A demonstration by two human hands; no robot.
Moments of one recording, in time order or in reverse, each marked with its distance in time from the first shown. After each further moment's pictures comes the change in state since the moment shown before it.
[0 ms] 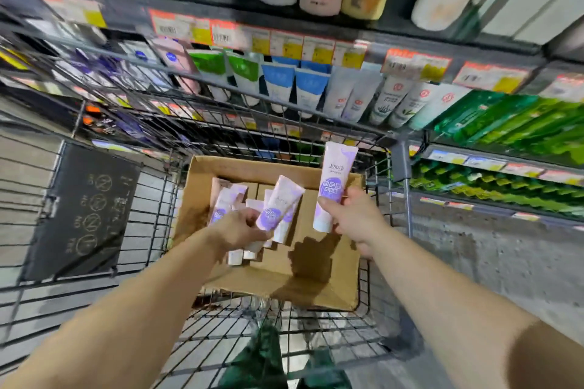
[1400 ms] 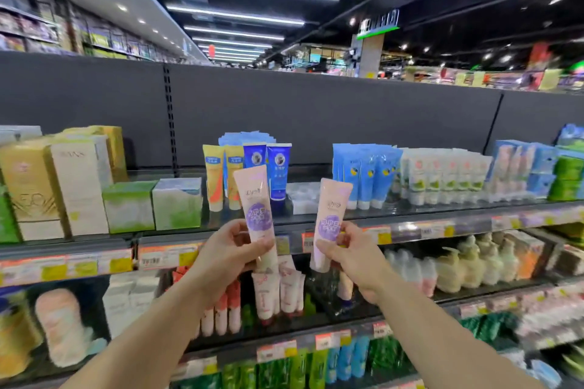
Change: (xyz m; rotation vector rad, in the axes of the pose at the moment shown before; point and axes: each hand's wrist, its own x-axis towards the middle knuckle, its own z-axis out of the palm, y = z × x) left_hand -0.197 0.623 0.299 -0.367 0.005 1.056; right_hand -0.214 -0.152 -0.630 0.128 0.481 -0.796
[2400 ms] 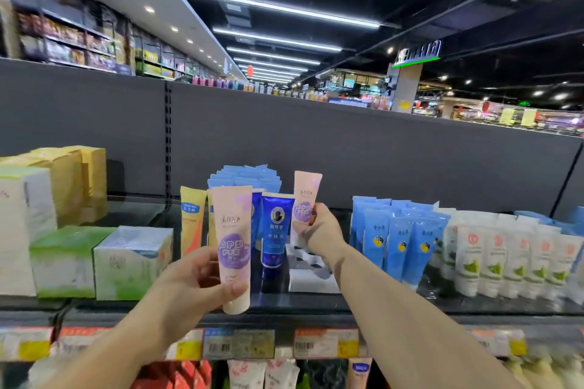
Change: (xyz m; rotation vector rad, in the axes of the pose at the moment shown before) left_hand 0.076 0.026 -0.011 0.112 0.096 0.022; right_hand 0.239 -0.039 0.041 -0.222 0.001 -0.024
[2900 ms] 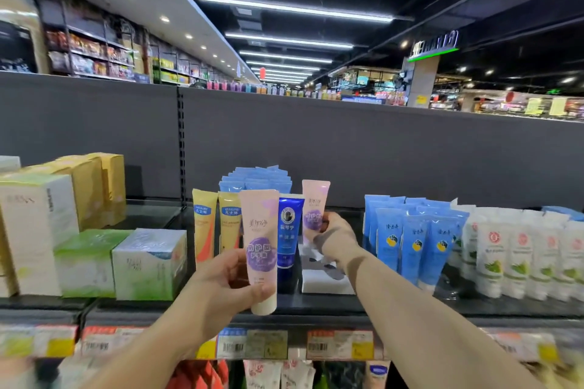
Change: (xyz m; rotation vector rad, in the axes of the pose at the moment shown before) left_hand 0.005 -0.001 0.018 0.120 0.043 -0.010; right_hand -0.003 0.007 0.000 0.097 -0.058 0.153
